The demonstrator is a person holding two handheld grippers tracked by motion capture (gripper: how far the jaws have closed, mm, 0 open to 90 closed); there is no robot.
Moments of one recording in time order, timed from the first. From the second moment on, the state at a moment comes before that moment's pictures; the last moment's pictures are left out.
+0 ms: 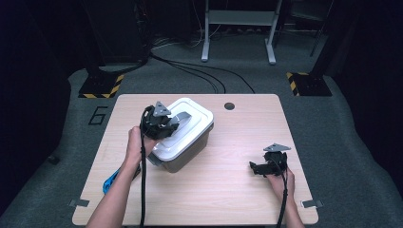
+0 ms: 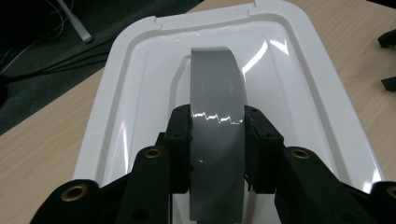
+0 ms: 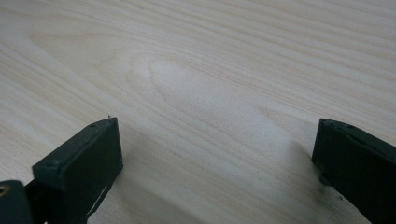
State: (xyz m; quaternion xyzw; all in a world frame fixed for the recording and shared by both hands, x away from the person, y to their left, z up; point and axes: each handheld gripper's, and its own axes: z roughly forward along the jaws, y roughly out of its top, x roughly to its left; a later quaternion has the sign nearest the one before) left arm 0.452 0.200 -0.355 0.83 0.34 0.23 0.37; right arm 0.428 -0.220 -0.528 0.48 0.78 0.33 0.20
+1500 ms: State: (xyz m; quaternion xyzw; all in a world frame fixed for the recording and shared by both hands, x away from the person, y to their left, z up) left arm 0.498 0.313 -0.322 0.72 0.51 0.32 0.33; right arm 0.428 -0.220 -0.528 0.48 0.78 0.33 0.20
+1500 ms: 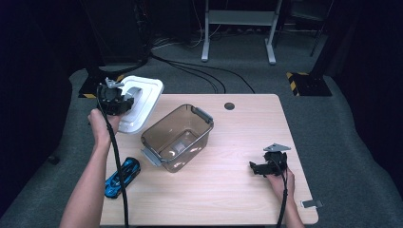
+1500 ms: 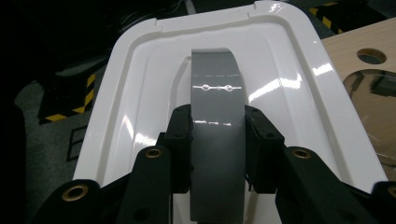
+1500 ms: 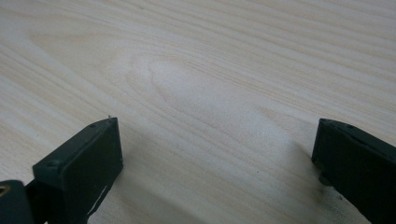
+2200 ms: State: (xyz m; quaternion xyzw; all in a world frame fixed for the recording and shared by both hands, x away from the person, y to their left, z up) left arm 0.522 0.342 -0.366 0.68 0.56 0.34 0.31; right arm 0.428 -0.220 -0.528 0.48 0.78 0.33 0.20
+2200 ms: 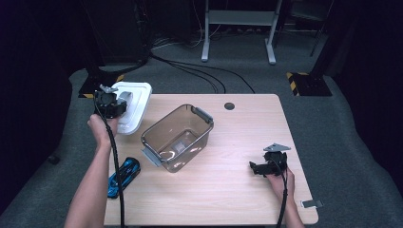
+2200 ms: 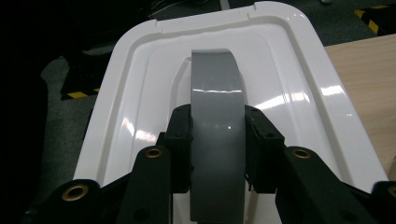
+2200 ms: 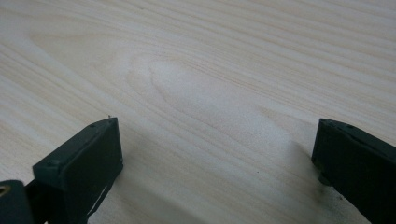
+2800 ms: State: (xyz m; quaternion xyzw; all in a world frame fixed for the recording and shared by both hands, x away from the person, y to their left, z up) left arm 0.533 0.356 -0.419 0.67 0.60 0.31 0.30; right arm 0.428 -0.220 -0.528 0.48 0.78 0.33 0.20
